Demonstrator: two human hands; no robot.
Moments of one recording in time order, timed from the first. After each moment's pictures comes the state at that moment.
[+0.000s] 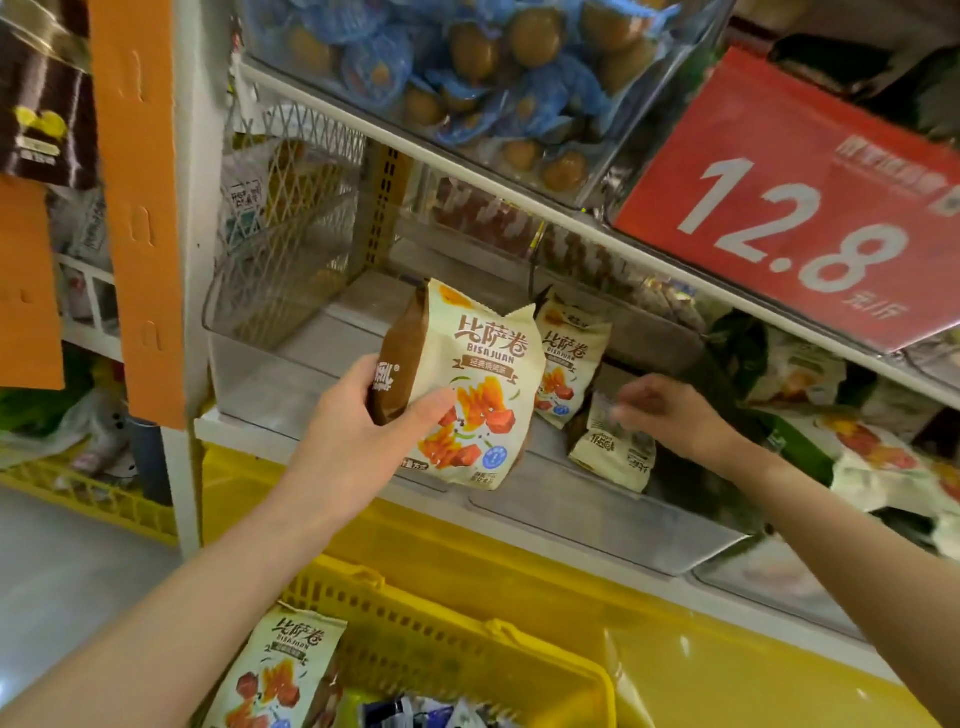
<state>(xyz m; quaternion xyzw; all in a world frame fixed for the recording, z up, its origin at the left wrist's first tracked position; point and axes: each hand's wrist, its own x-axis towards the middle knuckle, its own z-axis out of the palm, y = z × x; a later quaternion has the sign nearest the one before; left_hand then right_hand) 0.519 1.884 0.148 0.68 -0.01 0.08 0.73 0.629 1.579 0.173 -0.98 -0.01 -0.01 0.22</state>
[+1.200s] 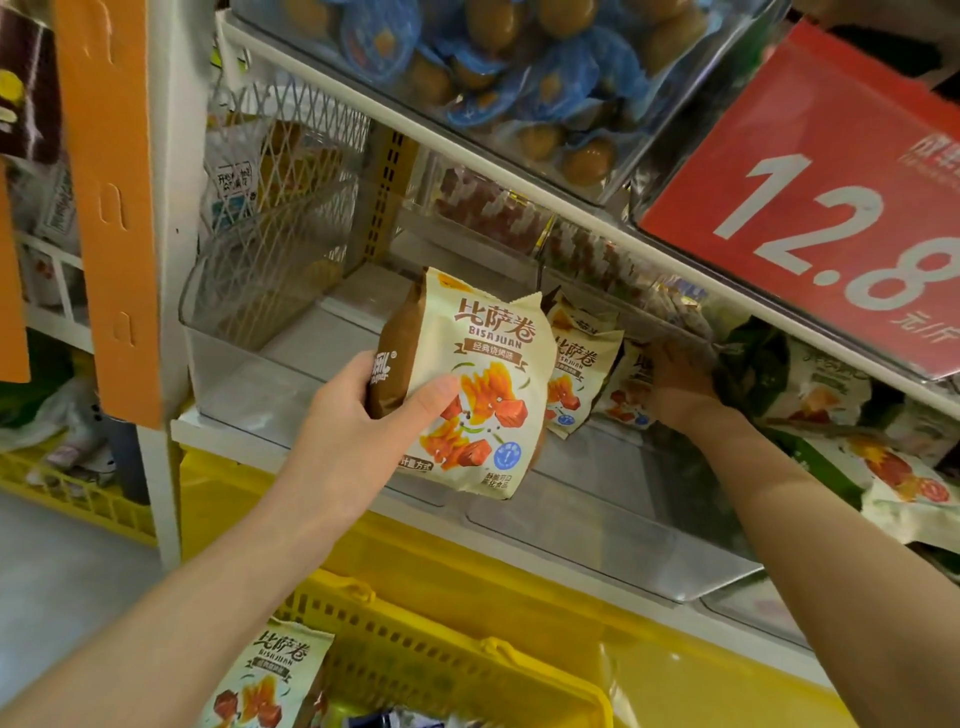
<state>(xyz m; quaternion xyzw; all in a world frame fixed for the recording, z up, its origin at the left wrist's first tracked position) 0.531 1.880 0.149 0.63 0.01 0.07 0.77 0.714 1.562 0.160 -1.00 0.03 -0.09 -0.01</state>
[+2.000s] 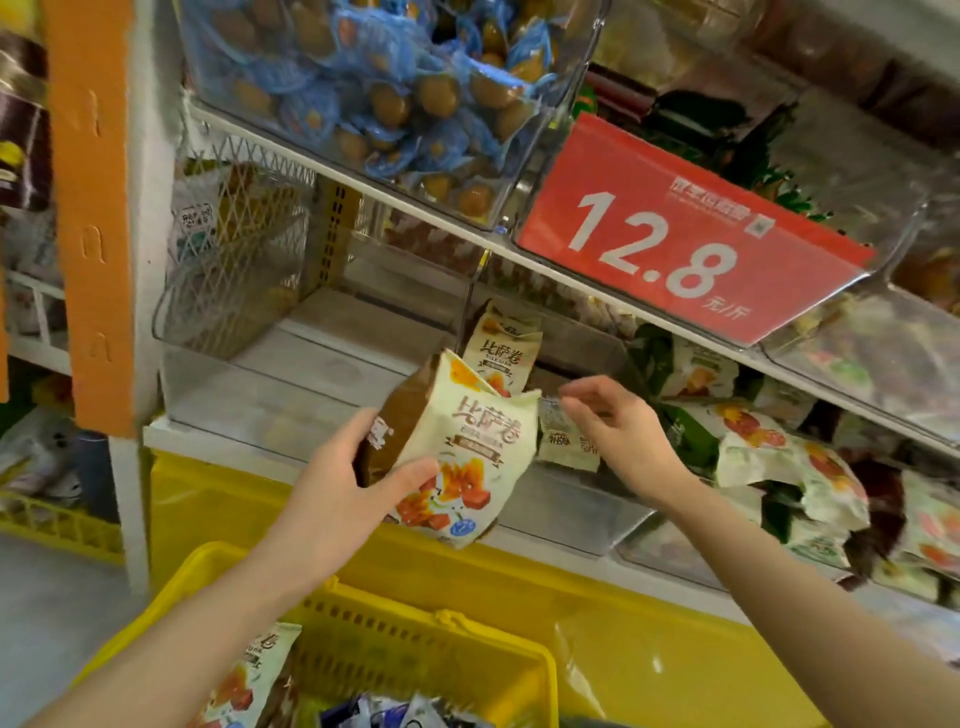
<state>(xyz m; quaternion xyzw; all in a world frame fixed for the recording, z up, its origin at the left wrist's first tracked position) 0.485 1.852 0.133 0.69 -0.09 0.07 0.71 0.540 1.610 0.202 -0.94 -0.10 -0.12 0.32</state>
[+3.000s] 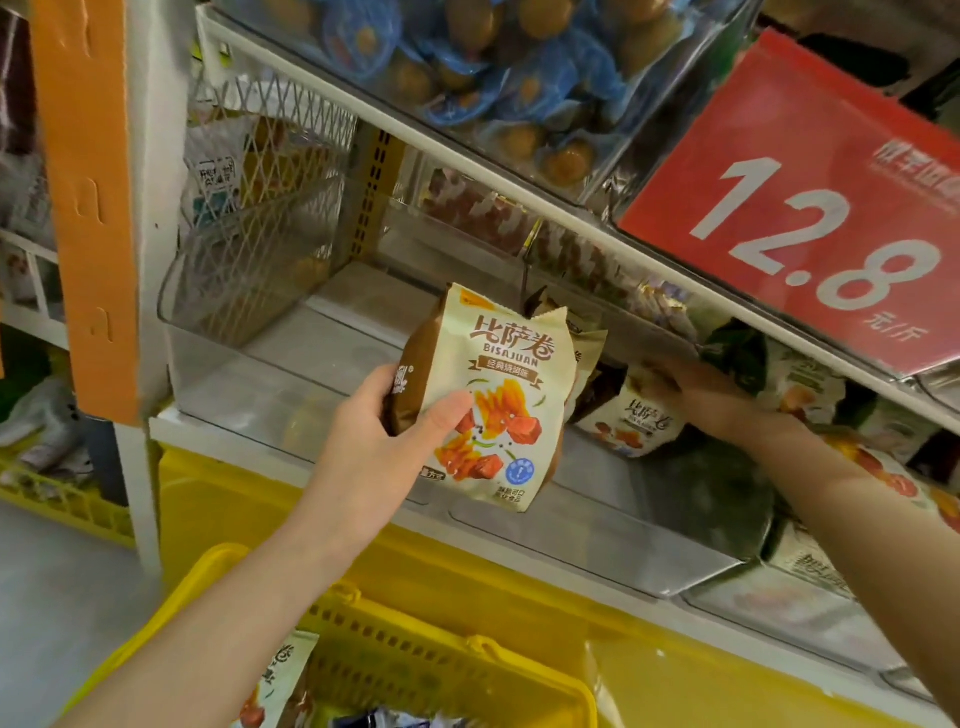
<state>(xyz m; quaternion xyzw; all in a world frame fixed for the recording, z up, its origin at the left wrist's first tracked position) 0.533 1.856 0.140 0.62 -0.01 0.07 0.78 0.673 1.543 0.196 -1.00 -0.07 -0.02 0.06</state>
